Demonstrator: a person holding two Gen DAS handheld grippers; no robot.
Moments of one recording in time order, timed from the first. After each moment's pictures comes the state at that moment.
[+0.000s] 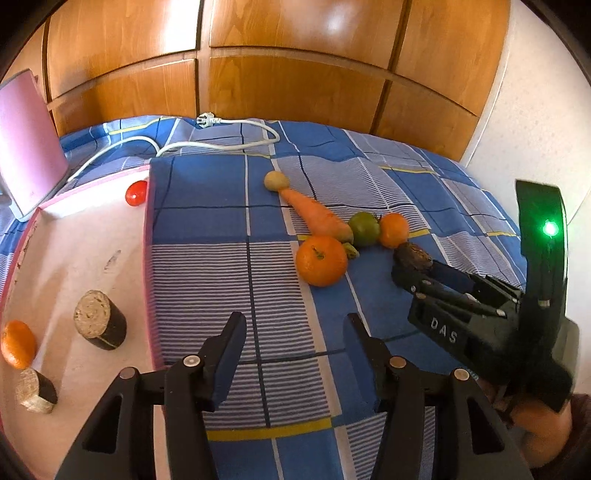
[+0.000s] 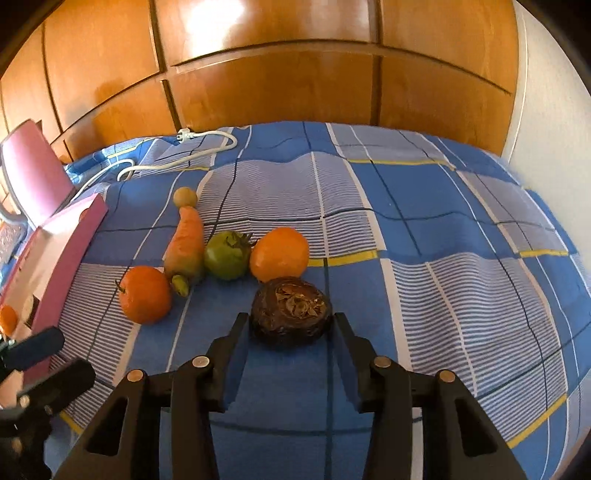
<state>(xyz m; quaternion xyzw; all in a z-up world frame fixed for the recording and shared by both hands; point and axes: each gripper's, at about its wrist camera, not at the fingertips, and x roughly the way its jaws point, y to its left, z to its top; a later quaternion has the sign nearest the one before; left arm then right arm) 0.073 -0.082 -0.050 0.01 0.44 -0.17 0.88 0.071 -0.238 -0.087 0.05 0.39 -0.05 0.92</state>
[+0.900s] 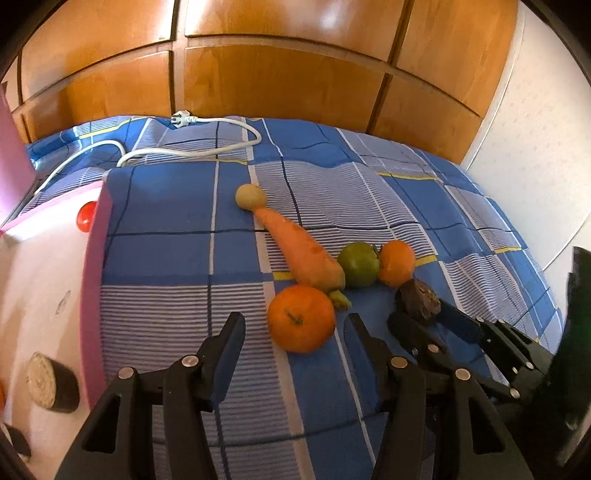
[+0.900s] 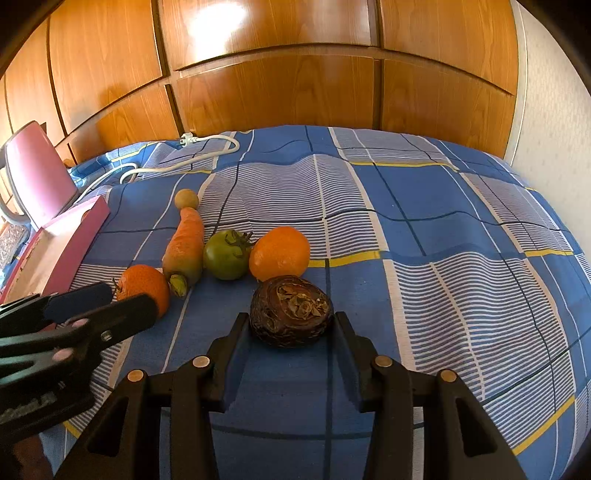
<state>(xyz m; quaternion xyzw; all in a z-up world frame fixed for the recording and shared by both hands) 0.123 -0.116 -0.063 0.00 0.45 -0.19 0.88 0.071 -0.240 -0.090 0.06 0.38 -0.04 0.92</state>
